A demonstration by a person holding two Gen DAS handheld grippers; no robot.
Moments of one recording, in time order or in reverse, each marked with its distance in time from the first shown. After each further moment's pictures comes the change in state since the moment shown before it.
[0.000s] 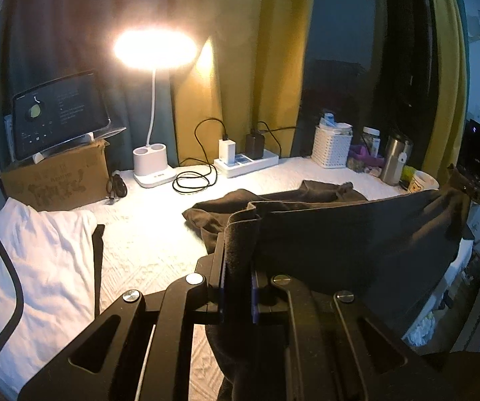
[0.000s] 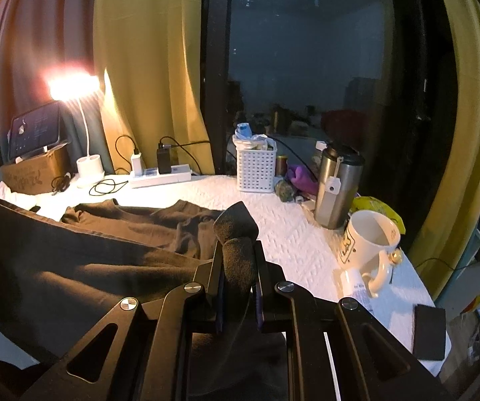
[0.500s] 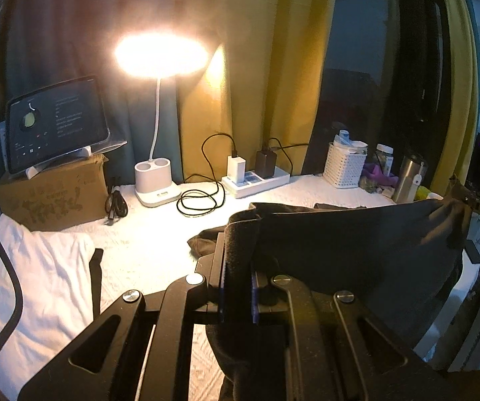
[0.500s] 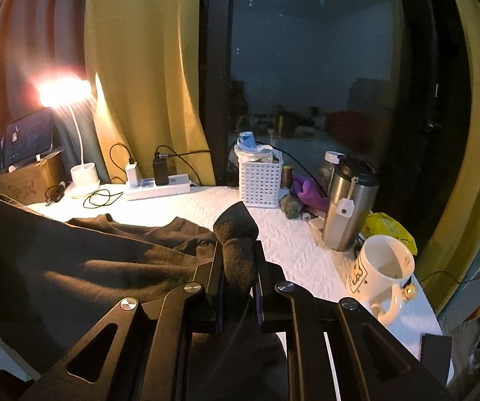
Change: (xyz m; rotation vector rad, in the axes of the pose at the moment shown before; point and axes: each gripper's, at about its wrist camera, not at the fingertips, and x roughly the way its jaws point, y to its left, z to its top) left arm 0.034 0.013 0.037 -0.028 -0.028 0.016; right arm 0.041 -0.004 0.035 -0.002 0.002 0.011
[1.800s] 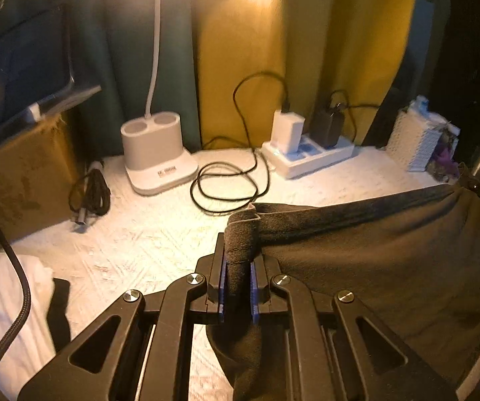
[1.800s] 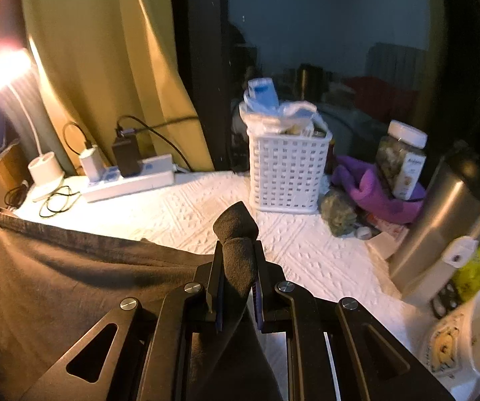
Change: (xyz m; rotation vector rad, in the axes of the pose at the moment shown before) left arm 0.186 0.061 0.019 -0.032 0.212 0.085; right arm 0.226 0.000 0.036 0.028 0.179 0.055
